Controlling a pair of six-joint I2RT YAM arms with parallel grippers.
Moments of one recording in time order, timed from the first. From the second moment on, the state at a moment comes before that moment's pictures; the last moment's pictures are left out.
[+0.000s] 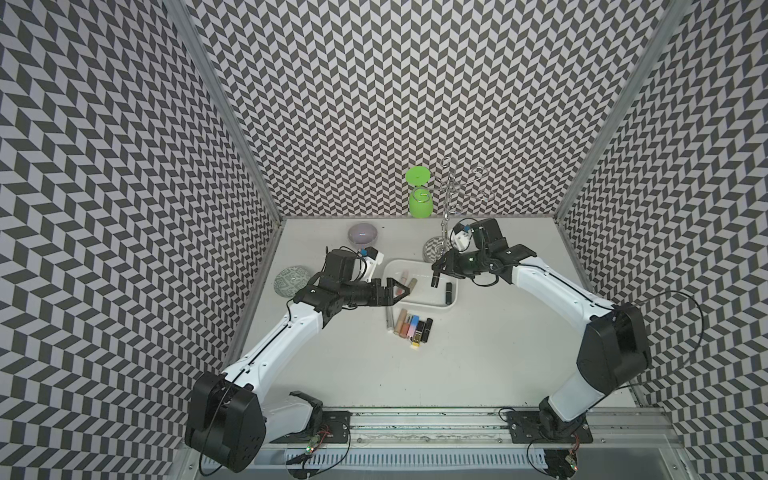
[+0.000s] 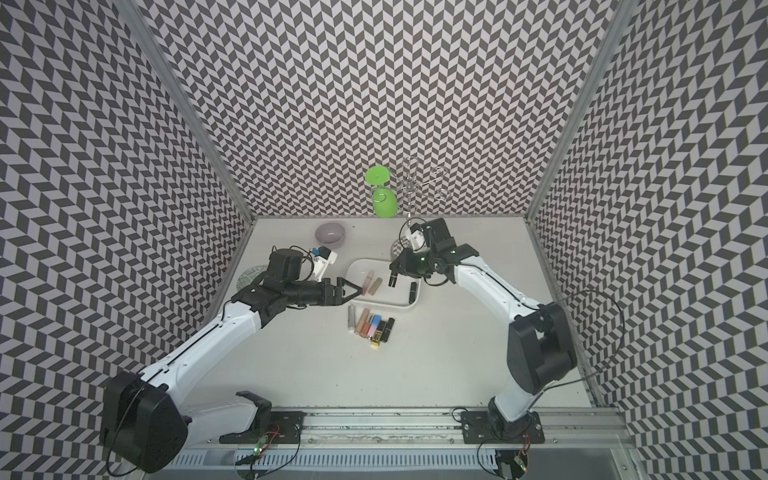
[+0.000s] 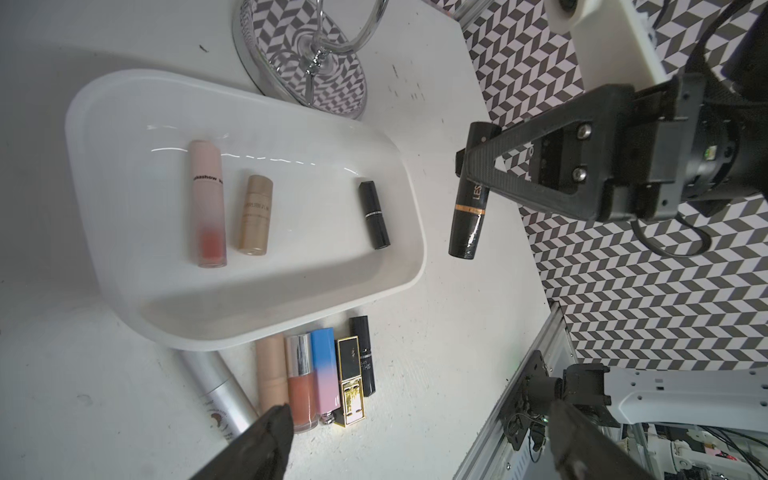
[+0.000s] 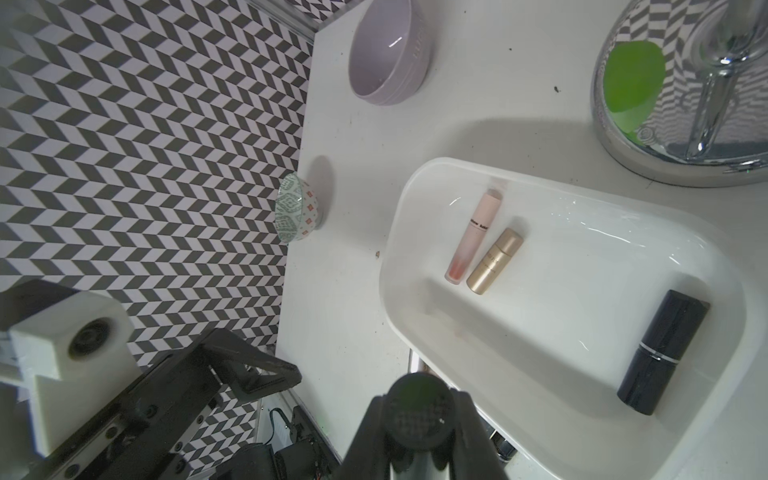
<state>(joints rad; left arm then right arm) -0.38 1.23 0.91 -0.39 0.65 -0.44 0.44 1.67 1.35 -0.50 -0.53 0.57</state>
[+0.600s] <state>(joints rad) -0.33 1.31 0.89 -0.44 0.62 -0.42 0.44 1.93 1.53 -0.53 -0.53 0.53</state>
